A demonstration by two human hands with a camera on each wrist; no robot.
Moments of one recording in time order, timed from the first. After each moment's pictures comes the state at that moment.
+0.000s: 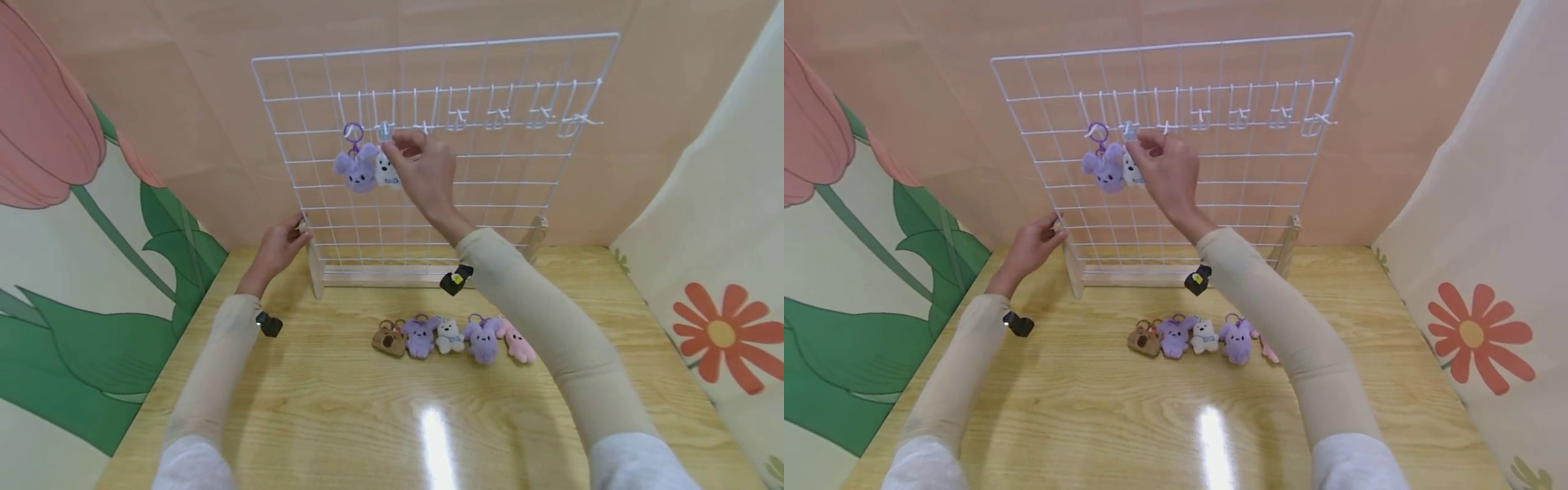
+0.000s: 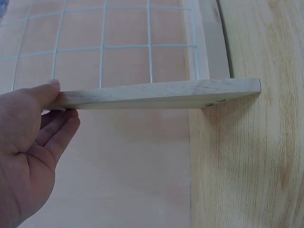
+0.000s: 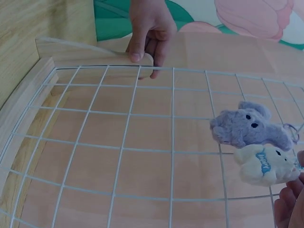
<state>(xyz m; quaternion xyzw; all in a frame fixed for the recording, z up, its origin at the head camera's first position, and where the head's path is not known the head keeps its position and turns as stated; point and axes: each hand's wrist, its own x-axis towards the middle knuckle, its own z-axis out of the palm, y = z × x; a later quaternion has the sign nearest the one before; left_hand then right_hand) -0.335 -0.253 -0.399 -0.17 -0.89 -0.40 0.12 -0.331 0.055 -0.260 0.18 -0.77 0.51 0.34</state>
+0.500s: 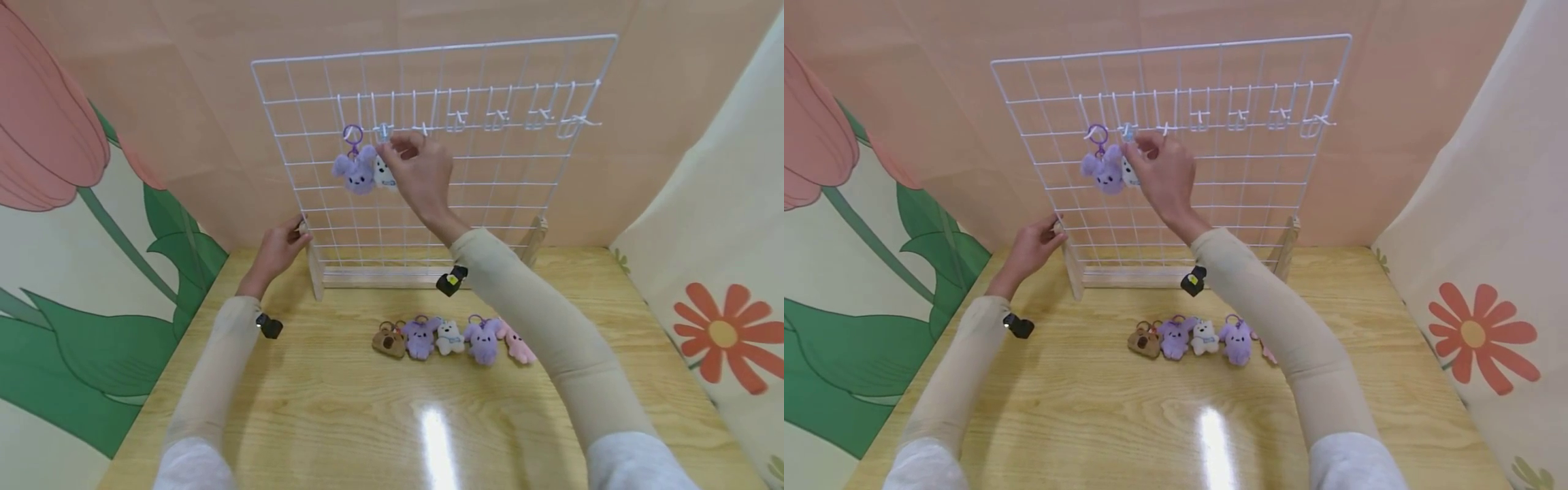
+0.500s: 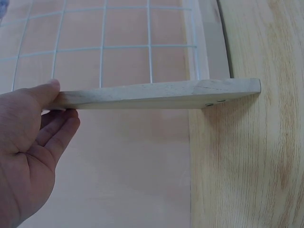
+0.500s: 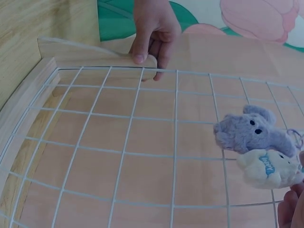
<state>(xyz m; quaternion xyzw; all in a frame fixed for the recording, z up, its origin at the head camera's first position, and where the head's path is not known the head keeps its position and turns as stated) -0.335 -0.253 -0.400 -0.18 -0.89 -0.39 0.12 -0.330 0.049 -0.260 0.16 -0.77 0.51 0.34</state>
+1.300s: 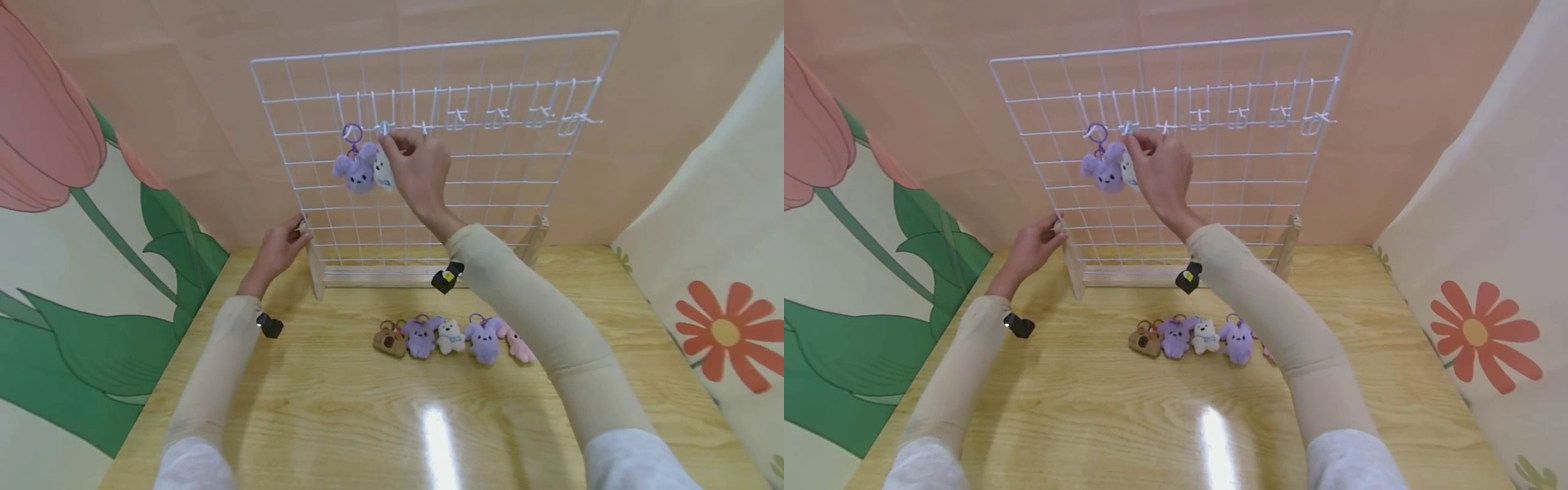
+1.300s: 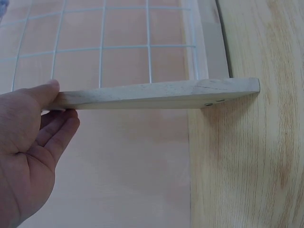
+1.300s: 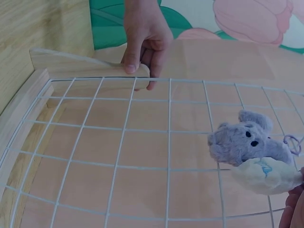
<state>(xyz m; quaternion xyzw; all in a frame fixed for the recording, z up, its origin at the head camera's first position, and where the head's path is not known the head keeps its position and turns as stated) -0.337 -0.254 -0.400 -0.18 -0.89 -0.40 0.13 -0.329 0.041 -0.253 0.12 -0.79 0.52 0.32</state>
